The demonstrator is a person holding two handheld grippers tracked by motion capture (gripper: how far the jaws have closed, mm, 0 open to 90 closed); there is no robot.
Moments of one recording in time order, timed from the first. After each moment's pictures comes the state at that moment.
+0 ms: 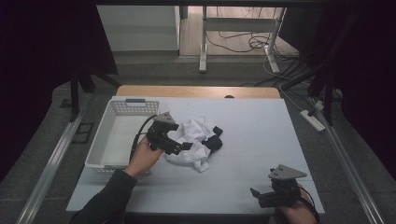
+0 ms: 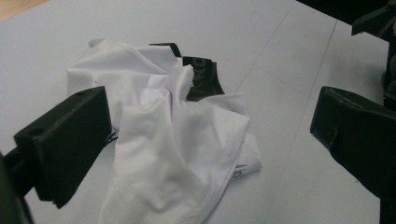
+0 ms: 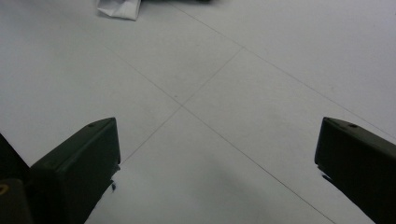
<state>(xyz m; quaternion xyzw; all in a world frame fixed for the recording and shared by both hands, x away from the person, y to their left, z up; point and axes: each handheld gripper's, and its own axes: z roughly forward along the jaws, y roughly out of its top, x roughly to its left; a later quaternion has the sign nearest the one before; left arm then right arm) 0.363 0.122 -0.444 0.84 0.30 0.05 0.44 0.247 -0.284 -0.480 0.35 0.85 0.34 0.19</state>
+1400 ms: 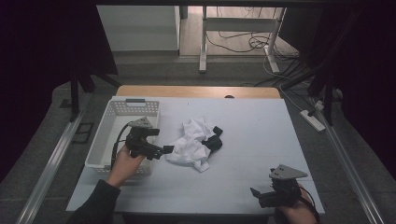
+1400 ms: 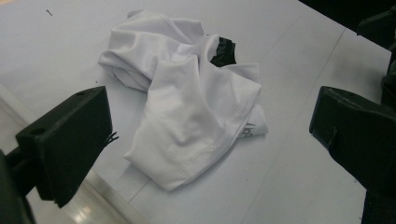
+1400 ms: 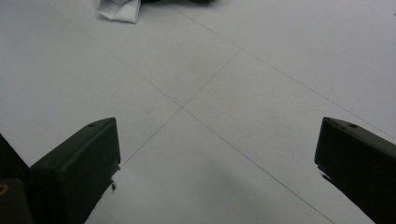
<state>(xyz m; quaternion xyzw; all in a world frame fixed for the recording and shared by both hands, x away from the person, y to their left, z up) 0.336 0.176 -0.450 0.82 0.35 0.05 0.45 0.246 -0.284 -0.480 0.35 0.85 0.34 0.19</state>
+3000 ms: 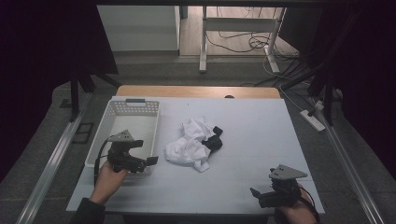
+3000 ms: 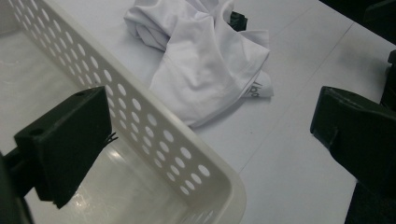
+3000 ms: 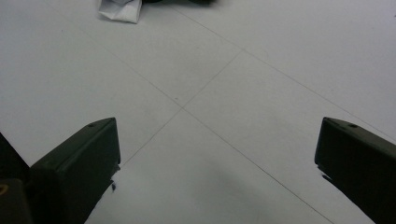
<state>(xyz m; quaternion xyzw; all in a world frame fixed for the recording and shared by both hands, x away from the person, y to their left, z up) 0.294 0.216 -0.470 0.80 0.39 0.06 0.46 0.246 -0.284 -0.480 0.35 0.85 0.34 0.19</state>
